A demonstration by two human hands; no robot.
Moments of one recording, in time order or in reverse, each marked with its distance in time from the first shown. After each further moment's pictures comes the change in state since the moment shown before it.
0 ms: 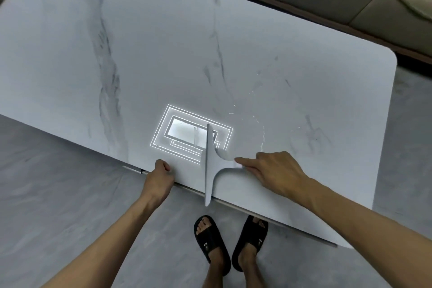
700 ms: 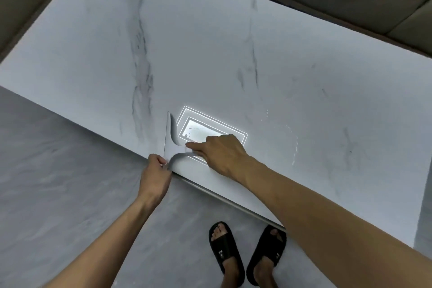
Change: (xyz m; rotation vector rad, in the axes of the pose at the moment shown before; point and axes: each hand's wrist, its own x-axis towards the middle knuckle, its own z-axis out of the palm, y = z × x) left_hand 0.018 -0.031 -0.060 -0.124 0.241 -0.038; right_hand 0.151 -0.136 -0.027 0.013 0.024 -0.185
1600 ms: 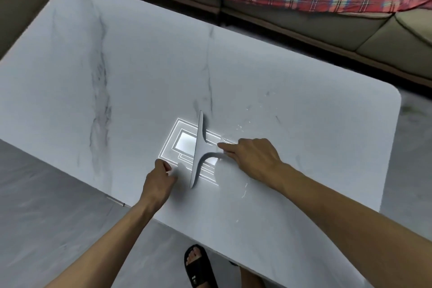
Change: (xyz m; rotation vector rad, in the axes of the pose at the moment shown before) left_hand -0.020 0.136 0.077 0.095 -0.168 0.082; right_hand -0.088 0.194 -0.045 -0.020 0.022 0.216
